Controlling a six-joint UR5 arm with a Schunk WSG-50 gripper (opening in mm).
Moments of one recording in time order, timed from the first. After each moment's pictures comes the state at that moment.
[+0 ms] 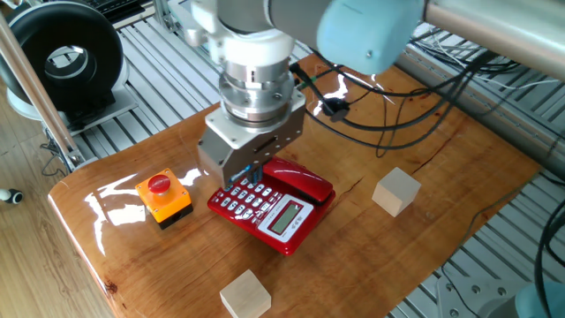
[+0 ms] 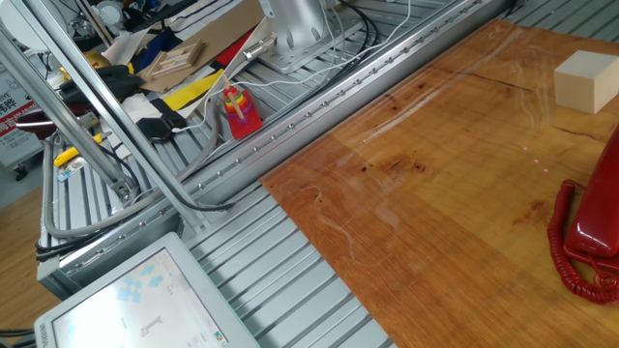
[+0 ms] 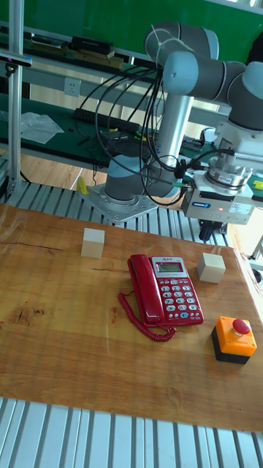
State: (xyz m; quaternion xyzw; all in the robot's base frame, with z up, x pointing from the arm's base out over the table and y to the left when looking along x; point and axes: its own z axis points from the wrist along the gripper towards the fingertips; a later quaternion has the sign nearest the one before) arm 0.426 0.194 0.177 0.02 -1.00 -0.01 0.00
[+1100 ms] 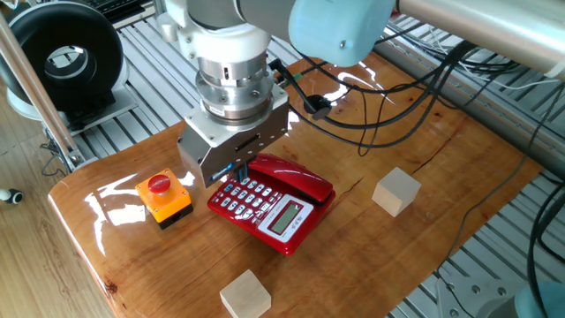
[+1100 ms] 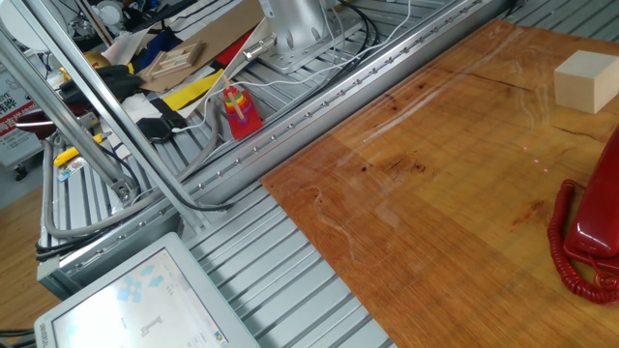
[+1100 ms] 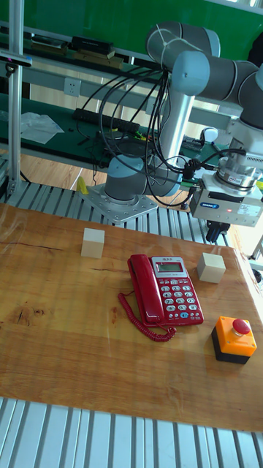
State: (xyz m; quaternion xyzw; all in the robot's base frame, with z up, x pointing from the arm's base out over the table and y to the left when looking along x) arm 0.437 0.207 0.182 0.01 -1.00 0.00 0.00
